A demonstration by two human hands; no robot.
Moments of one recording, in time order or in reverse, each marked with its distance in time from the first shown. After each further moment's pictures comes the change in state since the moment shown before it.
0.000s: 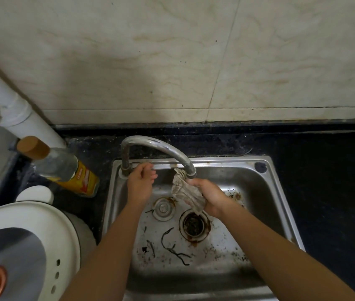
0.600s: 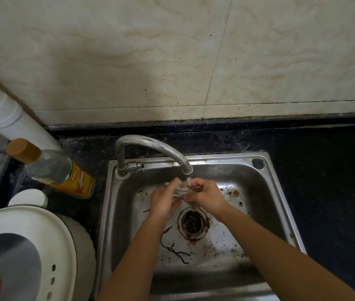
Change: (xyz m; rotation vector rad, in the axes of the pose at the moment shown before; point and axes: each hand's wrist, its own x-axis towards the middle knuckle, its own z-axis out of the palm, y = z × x) left_hand -0.052 0.004 0.045 -0.302 -0.145 -0.489; right_hand -0.007 0.015 -0.011 -0.376 0.029 -0.404
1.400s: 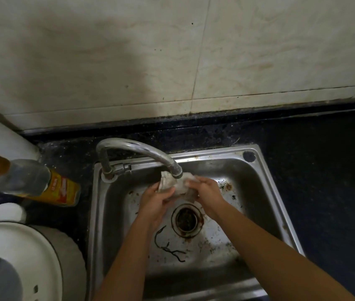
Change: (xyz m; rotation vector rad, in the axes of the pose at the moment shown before) left_hand 0.019 -0.007 -0.005 -0.119 -0.211 0.013; right_hand 0.017 0.018 -0.008 0.438 0.234 0.183
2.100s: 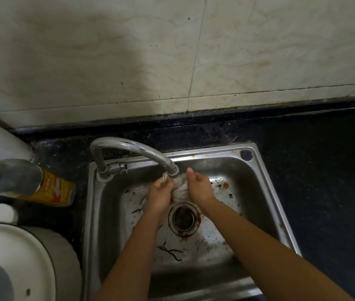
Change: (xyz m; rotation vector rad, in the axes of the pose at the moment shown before) left_hand 0.009 -0.002 0.025 0.206 0.062 0.033; right_hand 0.011 0.003 0.012 -0.467 0.179 -0.118
